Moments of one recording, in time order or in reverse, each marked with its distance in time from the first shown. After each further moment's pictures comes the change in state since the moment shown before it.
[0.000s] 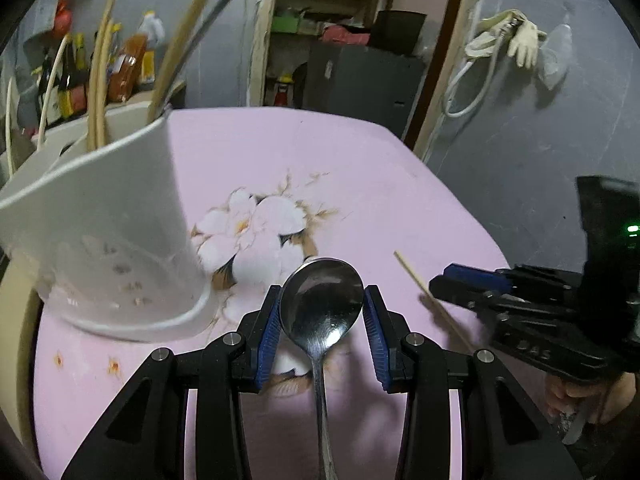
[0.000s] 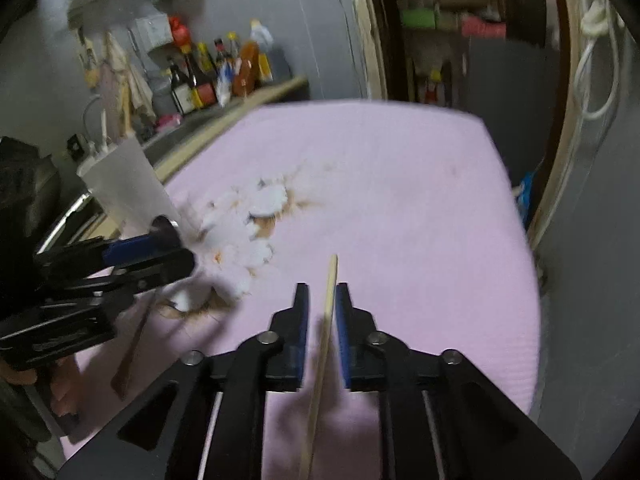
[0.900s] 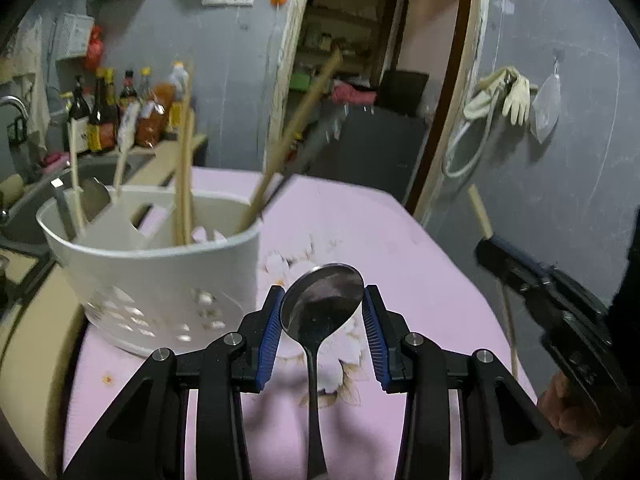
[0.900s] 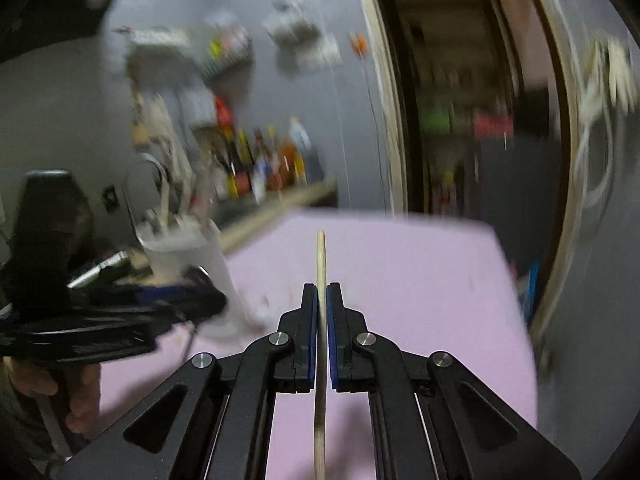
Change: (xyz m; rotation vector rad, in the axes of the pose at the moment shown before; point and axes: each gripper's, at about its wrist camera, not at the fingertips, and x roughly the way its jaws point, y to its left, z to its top) left arm -0.073 0.012 -0.002 -0.023 -0.246 0.012; right arm -0.087 0.071 -0.009 -0.143 -0.574 0.034
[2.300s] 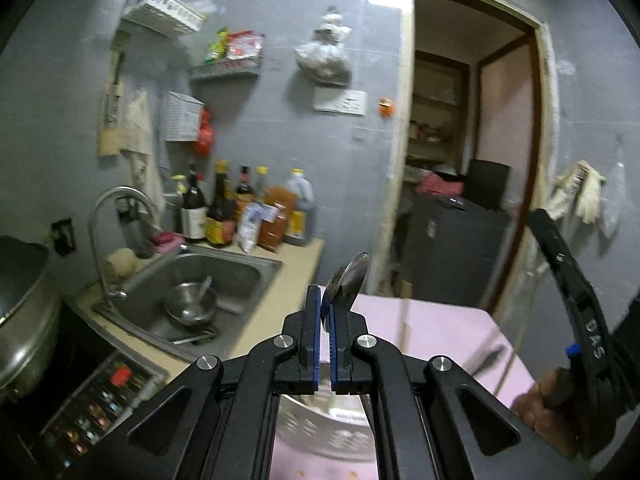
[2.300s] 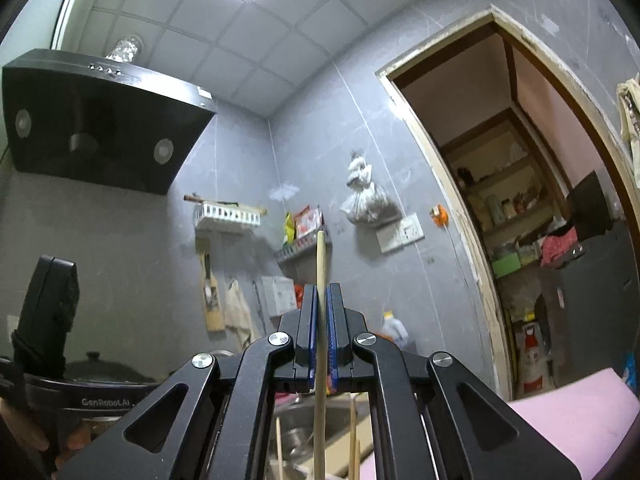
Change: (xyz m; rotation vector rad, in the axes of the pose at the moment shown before) left arm -0.125 0.114 0.102 -0.072 -0.278 0.323; right arm 0.059 0.082 0.100 0.152 -0.606 0.198
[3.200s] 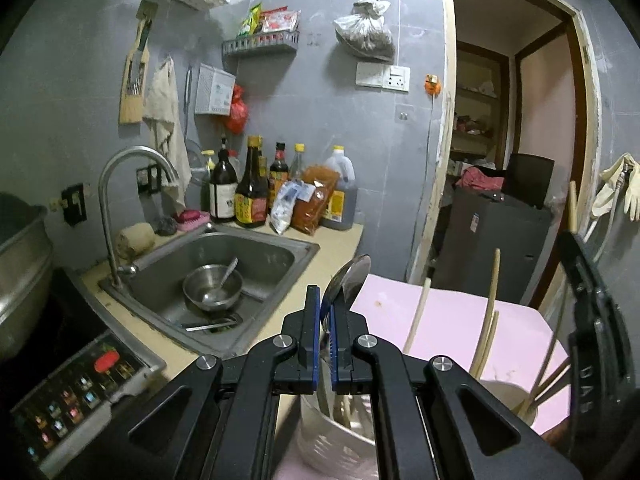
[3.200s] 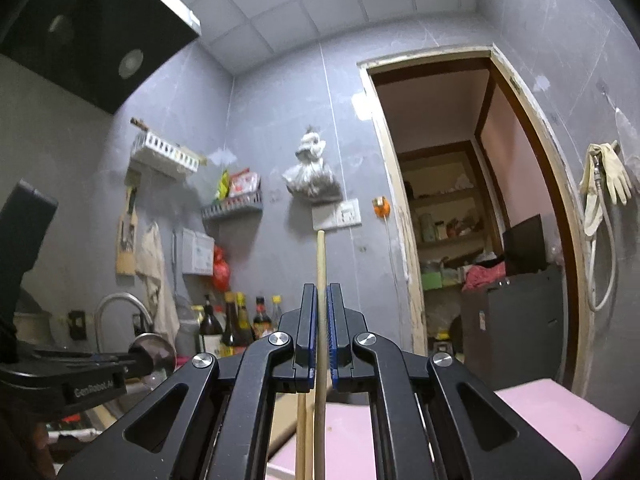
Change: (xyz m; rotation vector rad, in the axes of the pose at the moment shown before) left arm 0.074 0.028 -0.049 -0.036 0.032 0.103; right arm 0.032 0.023 -0.086 -0.233 0.089 -0.299
